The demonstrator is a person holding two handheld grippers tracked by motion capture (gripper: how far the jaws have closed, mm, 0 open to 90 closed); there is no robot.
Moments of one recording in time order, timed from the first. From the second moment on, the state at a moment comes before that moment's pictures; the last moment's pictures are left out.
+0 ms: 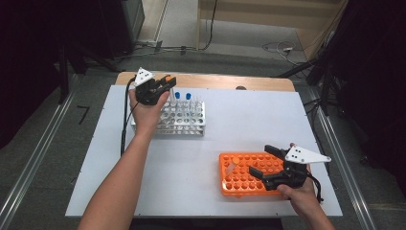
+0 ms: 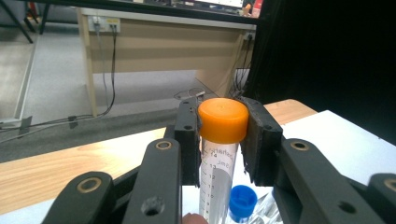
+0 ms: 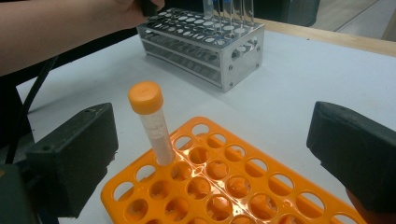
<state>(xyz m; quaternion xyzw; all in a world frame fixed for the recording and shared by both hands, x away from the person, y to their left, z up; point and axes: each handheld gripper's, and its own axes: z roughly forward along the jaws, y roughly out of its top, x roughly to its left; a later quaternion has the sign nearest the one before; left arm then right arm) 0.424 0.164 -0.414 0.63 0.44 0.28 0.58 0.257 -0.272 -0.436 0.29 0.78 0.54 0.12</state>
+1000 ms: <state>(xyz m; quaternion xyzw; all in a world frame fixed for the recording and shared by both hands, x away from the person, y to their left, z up) 0.416 0.161 -0.429 0.66 0.46 0.25 0.54 0.256 -0.265 -0.441 0.28 0.79 0.53 0.12</state>
